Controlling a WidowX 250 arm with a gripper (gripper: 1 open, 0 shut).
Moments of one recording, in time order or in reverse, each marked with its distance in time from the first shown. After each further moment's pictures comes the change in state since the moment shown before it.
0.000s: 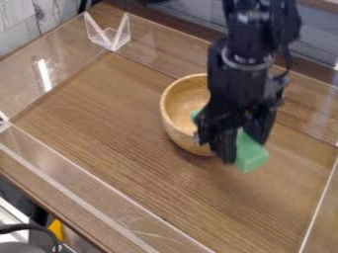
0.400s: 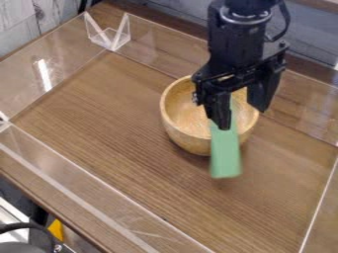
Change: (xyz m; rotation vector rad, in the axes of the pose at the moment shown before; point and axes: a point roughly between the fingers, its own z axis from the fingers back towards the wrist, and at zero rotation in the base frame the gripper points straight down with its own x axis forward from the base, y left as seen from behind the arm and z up) arm 0.019 -0.019 0.020 -0.033 -0.003 -0.055
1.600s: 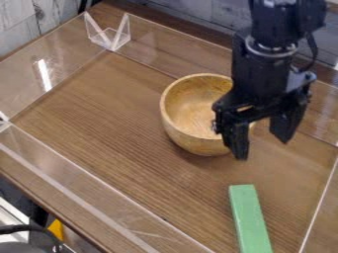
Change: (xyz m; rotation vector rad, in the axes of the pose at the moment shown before) arm -0.049 -0.001 -0.021 0.028 0.027 -0.157
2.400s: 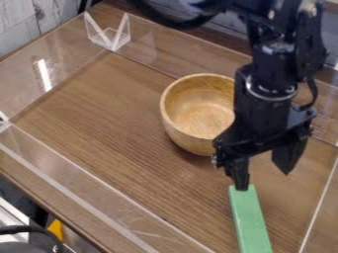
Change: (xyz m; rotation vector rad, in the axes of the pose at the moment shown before) arm -0.010 0.005 -0.026 -0.018 -0.006 -0.024
